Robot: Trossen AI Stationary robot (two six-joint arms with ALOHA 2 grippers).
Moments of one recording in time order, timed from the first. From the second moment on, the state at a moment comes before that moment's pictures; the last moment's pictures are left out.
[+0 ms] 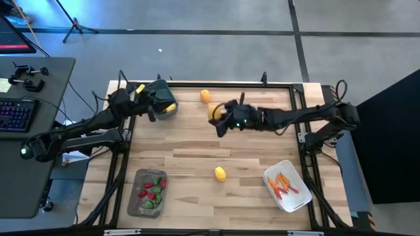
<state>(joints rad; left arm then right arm) 0.57 0.70 0.40 0.34 0.35 -0.57 -0.03 1.53 1.10 -0.04 0.26 0.67</state>
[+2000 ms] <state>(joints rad) 0.46 1.33 0.92 0.52 0.62 -0.63 -0.09 1.56 1.32 -0.04 0.11 0.30</state>
